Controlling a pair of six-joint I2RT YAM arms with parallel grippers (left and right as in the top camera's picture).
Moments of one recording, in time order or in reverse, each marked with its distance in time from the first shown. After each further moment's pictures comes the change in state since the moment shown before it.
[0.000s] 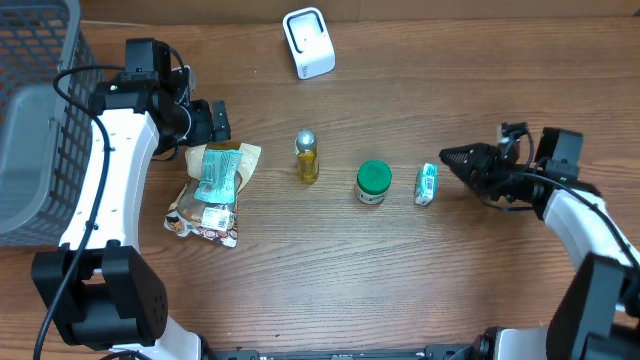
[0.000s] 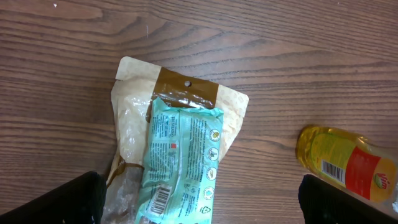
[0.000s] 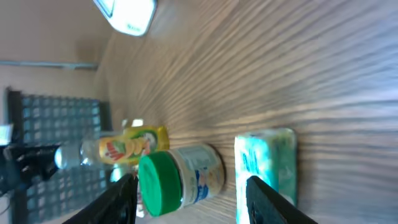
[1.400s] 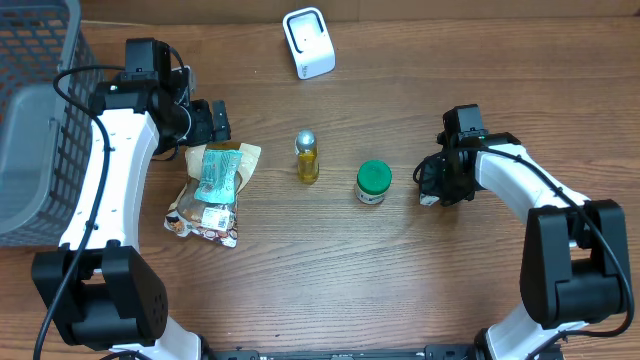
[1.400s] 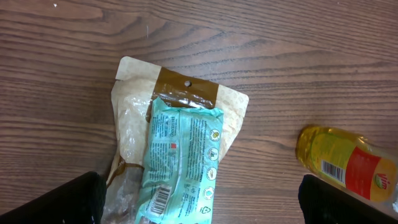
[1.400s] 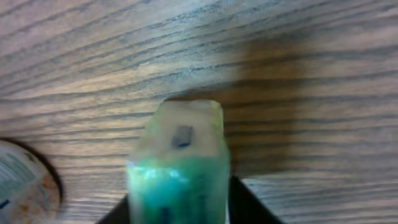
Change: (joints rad) left arm 0.000 0.000 0.000 0.000 0.000 0.000; right arm 0.388 0.248 0.239 -0.370 0.754 -0.072
